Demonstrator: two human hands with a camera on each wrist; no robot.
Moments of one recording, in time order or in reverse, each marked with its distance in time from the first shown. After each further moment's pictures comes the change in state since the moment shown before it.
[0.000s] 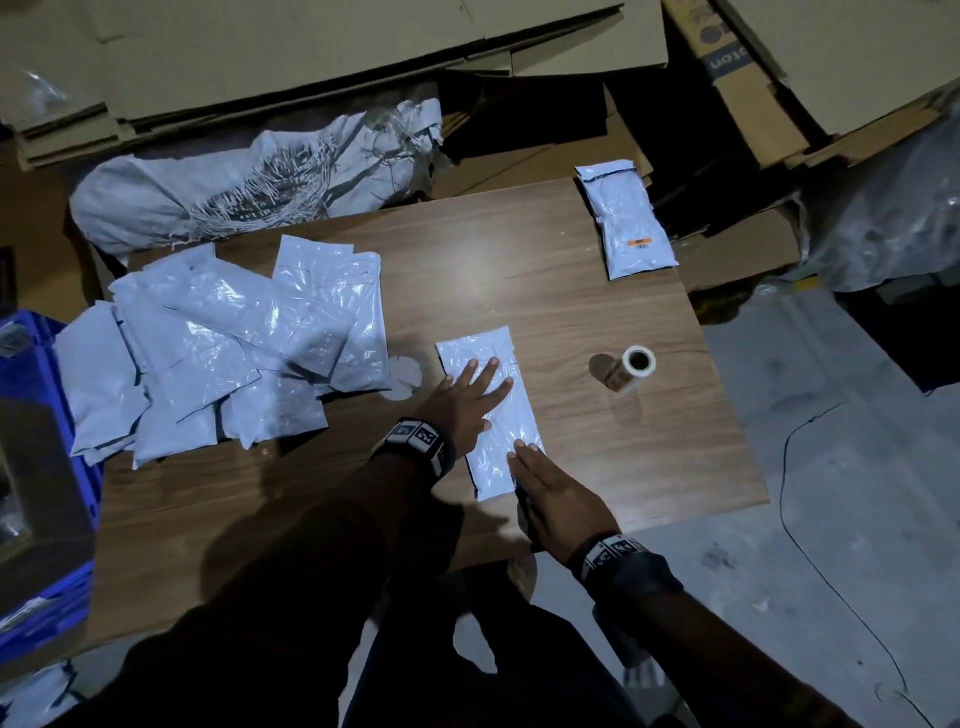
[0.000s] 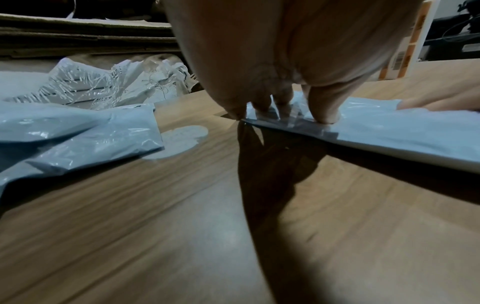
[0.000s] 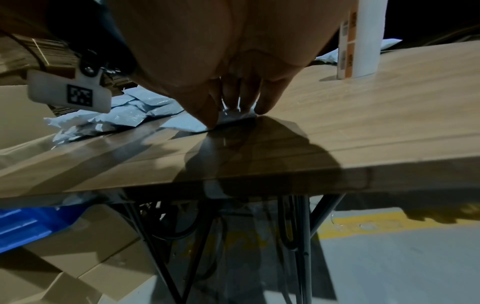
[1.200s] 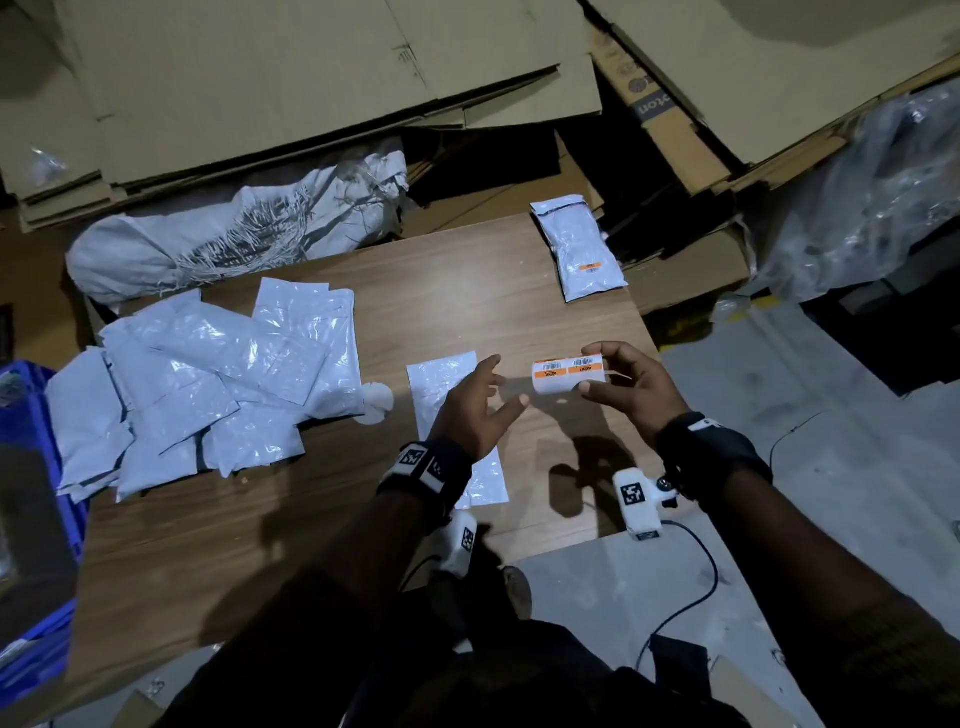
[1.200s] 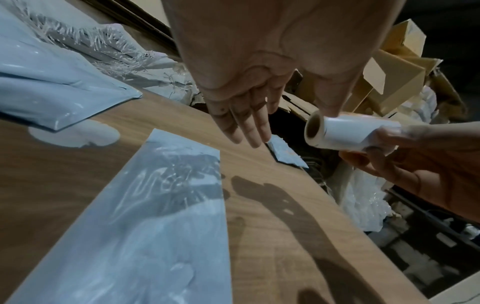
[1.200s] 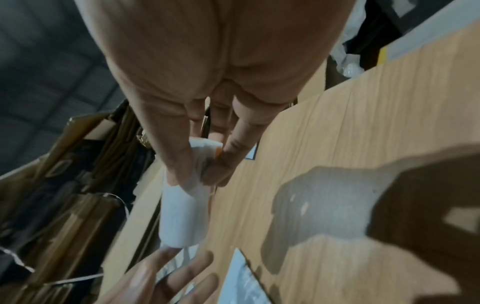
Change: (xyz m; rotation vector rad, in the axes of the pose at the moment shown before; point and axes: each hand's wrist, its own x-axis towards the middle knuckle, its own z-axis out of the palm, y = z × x) left_hand -0.014 0.099 -0.082 -1.002 0.473 -0.209; right_hand 0.029 0.065 -0.190 1.005 0.330 0.343
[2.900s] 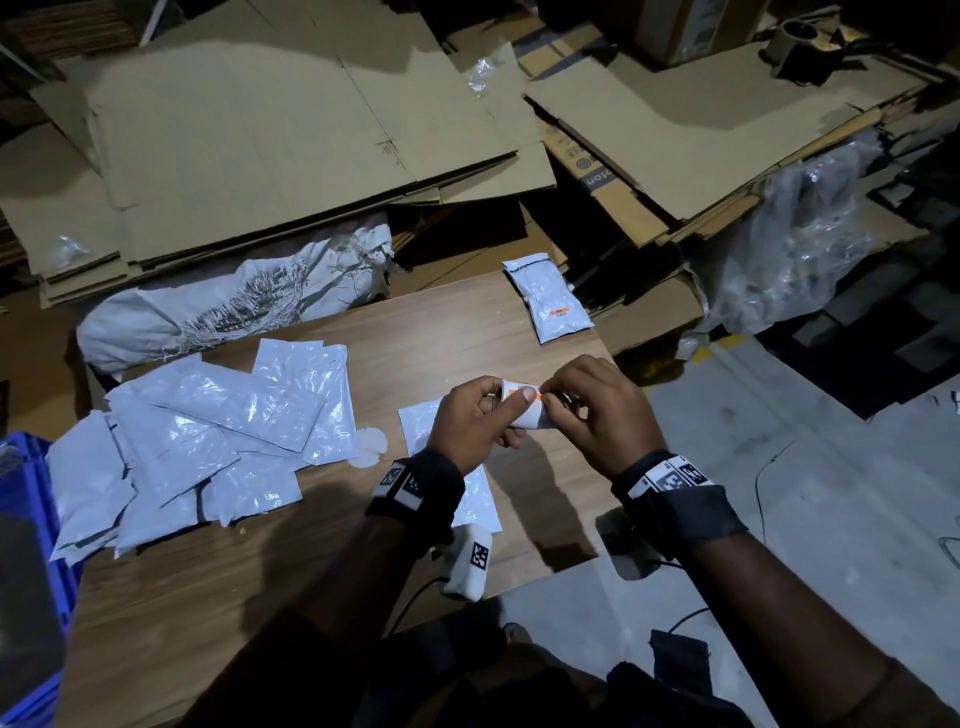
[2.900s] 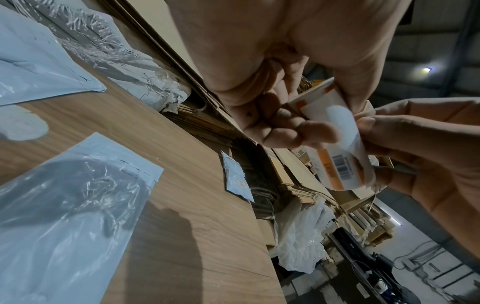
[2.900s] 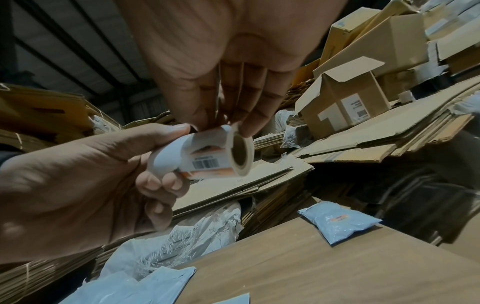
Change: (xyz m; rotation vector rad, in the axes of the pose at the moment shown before) left_hand -0.026 0.082 -0.022 -0.434 -0.059 0.062; right_hand -0.067 -0.077 0.037 -0.798 0.209 -0.724
